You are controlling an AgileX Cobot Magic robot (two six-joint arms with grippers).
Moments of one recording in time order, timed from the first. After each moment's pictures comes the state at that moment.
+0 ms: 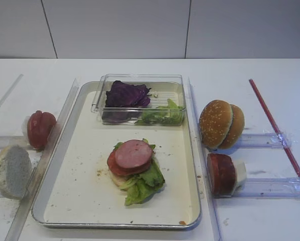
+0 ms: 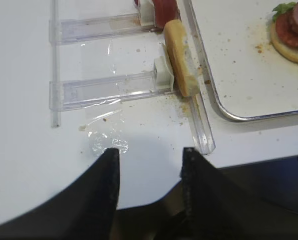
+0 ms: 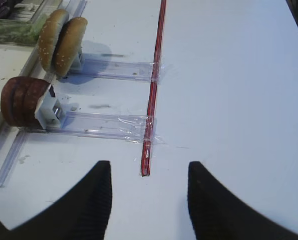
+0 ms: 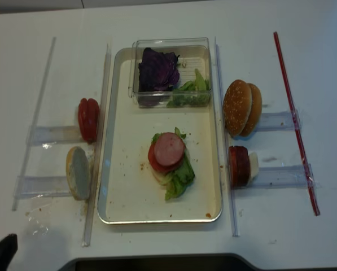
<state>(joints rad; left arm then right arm) -0.06 0.21 -0.56 -0.04 1.21 0.01 0.06 -0.02 -0.47 0.04 1.14 -0.05</state>
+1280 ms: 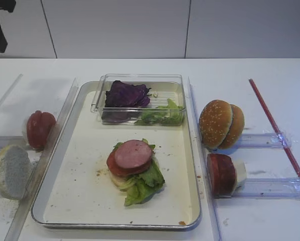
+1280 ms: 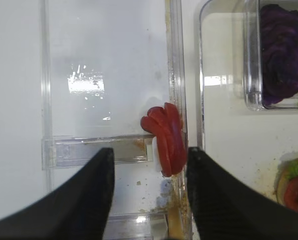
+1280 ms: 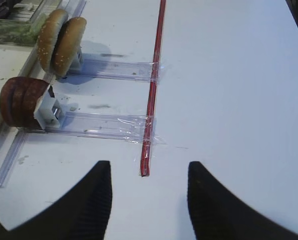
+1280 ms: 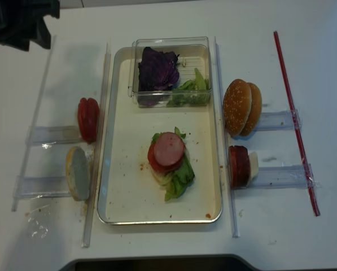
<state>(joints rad) -0.06 1.50 -1.53 -0.04 1.25 -0.09 0.06 -0.02 -0.47 0.03 1.14 -0.05</state>
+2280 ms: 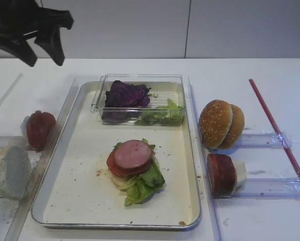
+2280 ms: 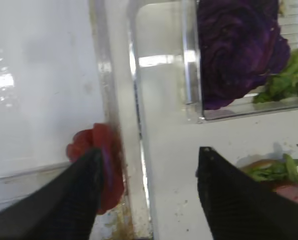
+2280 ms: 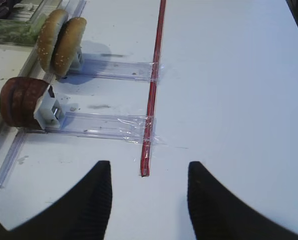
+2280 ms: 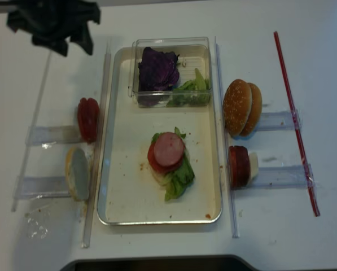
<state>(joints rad) -0.19 1.70 -1.64 -0.09 1.25 -0.11 0.06 -0.02 -0.47 0.03 1.14 -0.05</state>
